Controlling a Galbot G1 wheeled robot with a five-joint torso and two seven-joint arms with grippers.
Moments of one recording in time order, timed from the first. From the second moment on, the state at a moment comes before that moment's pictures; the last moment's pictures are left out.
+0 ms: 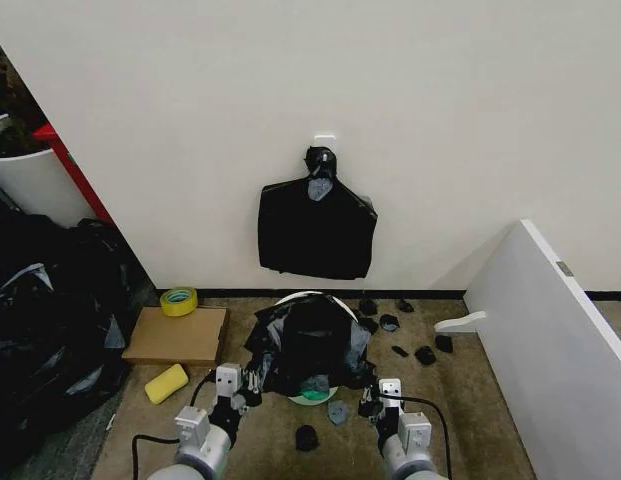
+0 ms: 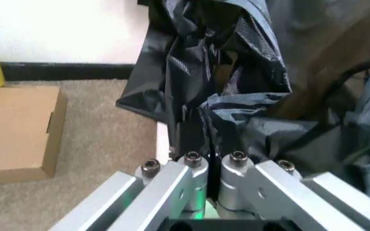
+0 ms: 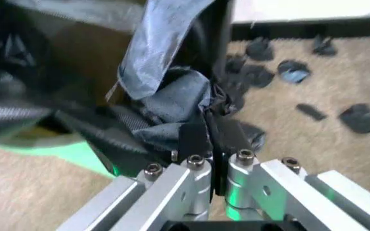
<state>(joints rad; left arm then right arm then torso) 1.57 -0.85 -0.09 -2.16 -0.63 0.04 -0.40 -1.57 1.21 0.05 2.10 0.39 -0.33 0.47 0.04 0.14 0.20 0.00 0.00</state>
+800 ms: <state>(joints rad) 1.46 -0.80 -0.04 -2.05 -0.67 0.12 -0.39 -1.52 1.18 0.05 2.01 0.32 -0.37 0.44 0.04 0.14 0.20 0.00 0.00</state>
